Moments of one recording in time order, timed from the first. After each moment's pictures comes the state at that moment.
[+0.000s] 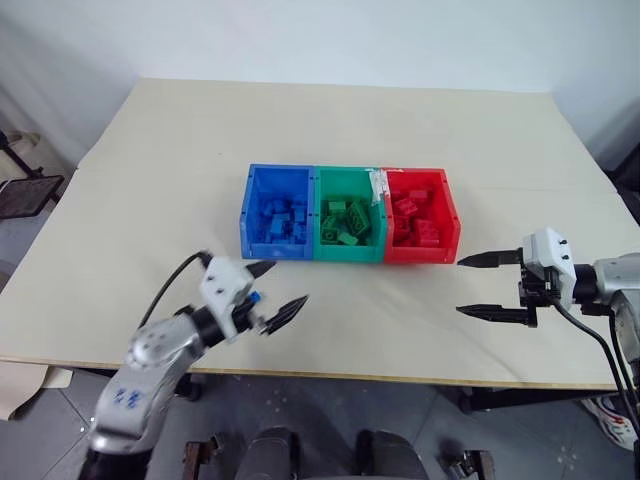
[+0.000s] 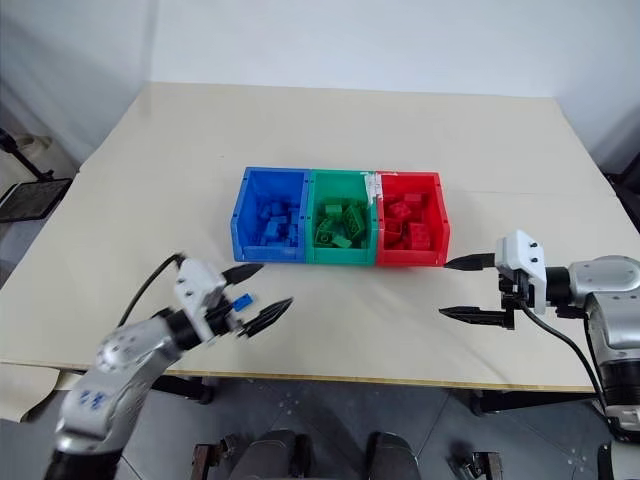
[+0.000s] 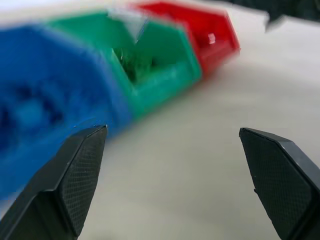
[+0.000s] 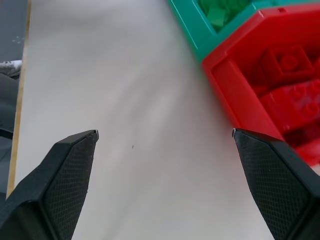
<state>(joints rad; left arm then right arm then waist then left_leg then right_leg) 0.11 0.51 0.11 -0.53 -0.38 0.44 -0.64 -0.43 -0.91 -0.08 0.29 0.38 0.07 1.50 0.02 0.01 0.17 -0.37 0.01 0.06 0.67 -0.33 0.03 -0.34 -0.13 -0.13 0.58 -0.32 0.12</state>
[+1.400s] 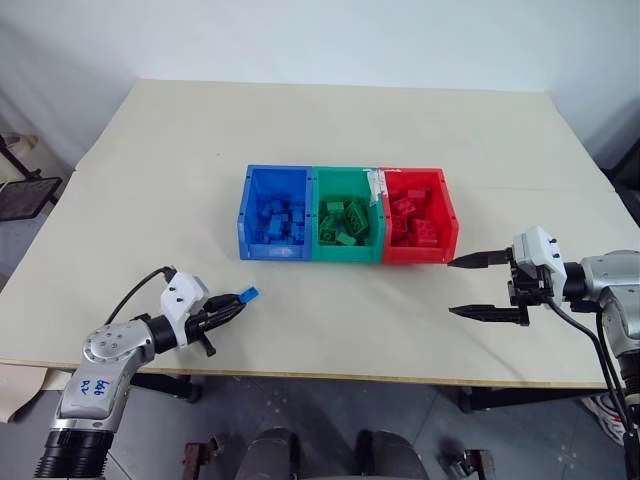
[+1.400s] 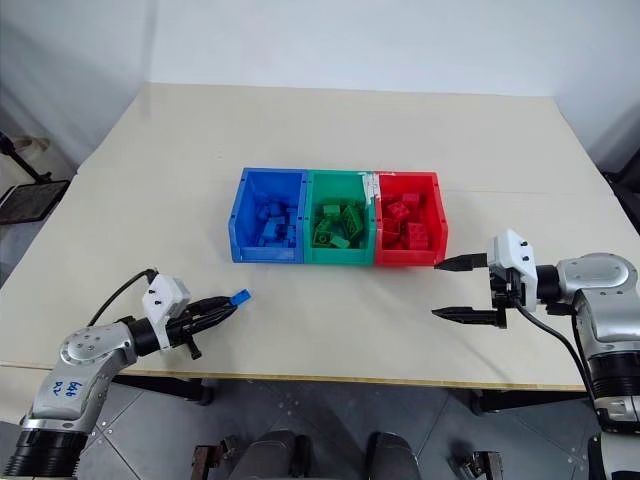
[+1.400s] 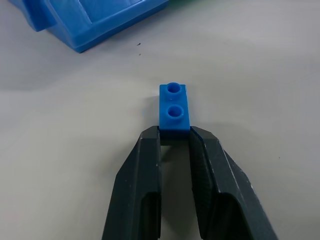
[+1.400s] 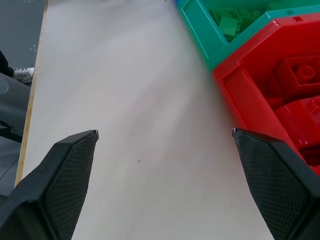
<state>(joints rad) -0.08 0.60 0.10 -0.08 -0.29 0.25 -0.80 -0.44 -0.90 -0.05 0.30 0.40 0.07 1.51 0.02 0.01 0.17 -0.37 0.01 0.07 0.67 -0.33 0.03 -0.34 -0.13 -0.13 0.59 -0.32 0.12</state>
